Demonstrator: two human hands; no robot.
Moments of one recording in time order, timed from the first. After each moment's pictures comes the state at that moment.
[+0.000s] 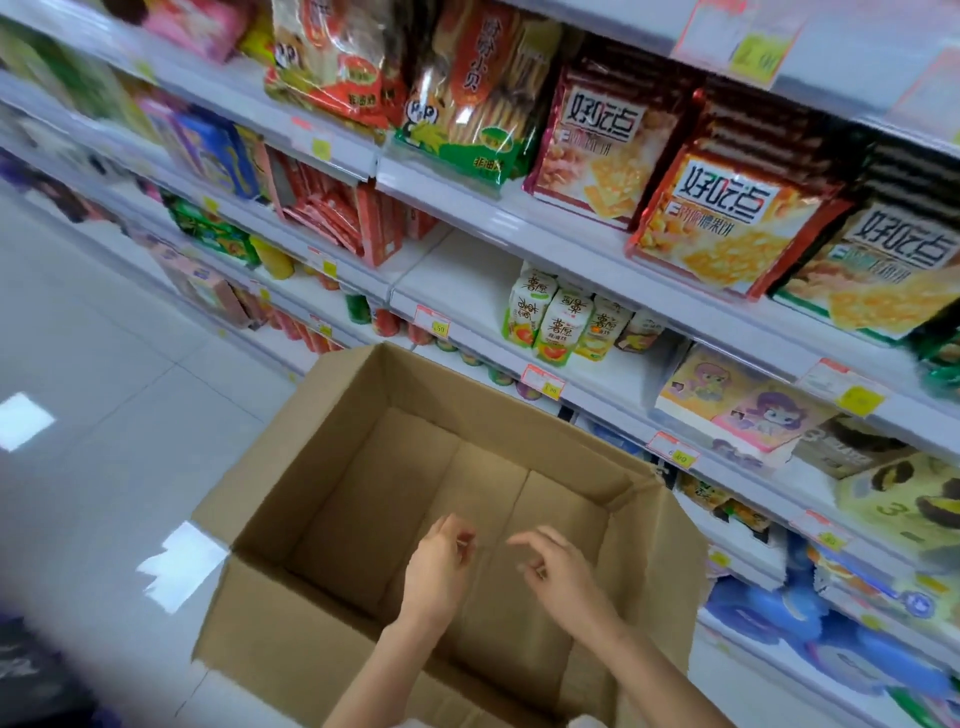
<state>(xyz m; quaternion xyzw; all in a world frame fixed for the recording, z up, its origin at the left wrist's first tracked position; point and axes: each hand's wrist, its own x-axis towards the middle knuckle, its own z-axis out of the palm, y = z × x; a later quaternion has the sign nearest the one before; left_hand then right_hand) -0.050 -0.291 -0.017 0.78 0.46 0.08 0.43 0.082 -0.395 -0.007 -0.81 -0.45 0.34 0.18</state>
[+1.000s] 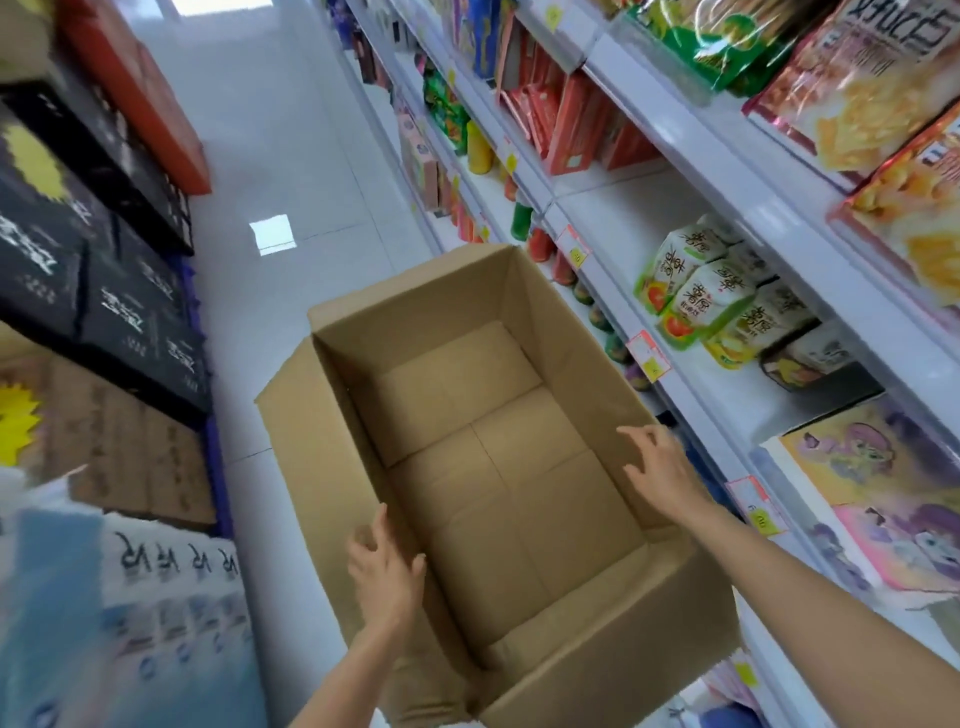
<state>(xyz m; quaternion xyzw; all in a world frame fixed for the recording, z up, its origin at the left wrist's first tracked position) -0.042 -0.455 -0.100 0.40 0.84 0.09 0.37 0.267 -0.340 -0.061 -0.72 -0.65 0.25 -0.02</state>
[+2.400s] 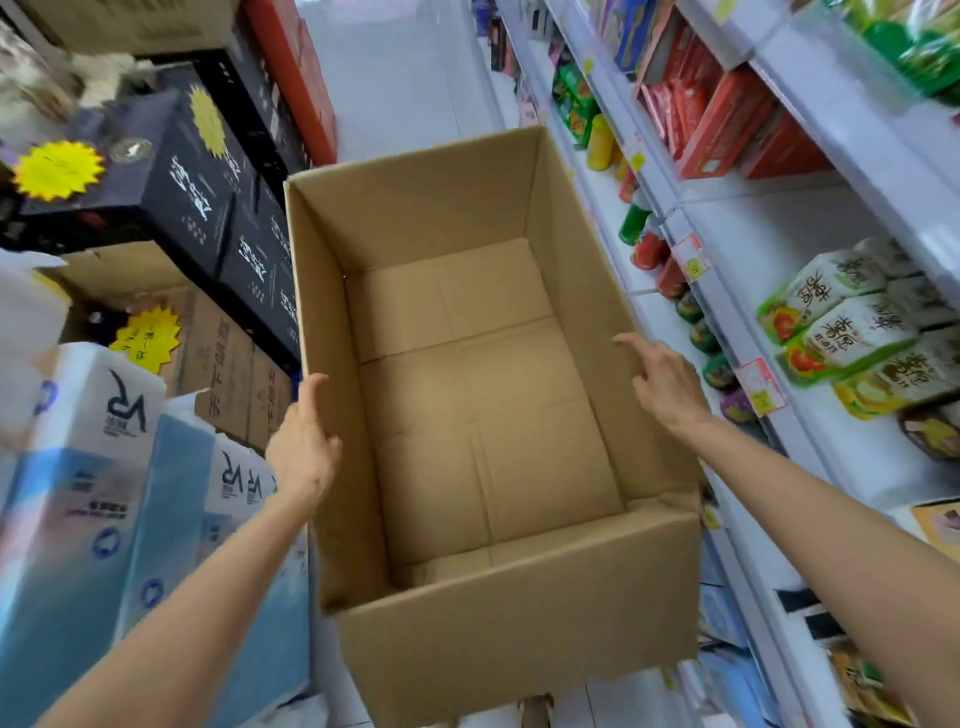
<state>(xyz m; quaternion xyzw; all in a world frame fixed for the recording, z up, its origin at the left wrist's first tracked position) -0.196 -0.399 -0.036 0.42 0.89 0.14 0.11 0.156 -0.238 -0.022 -0.60 -0.78 0.17 0.07</state>
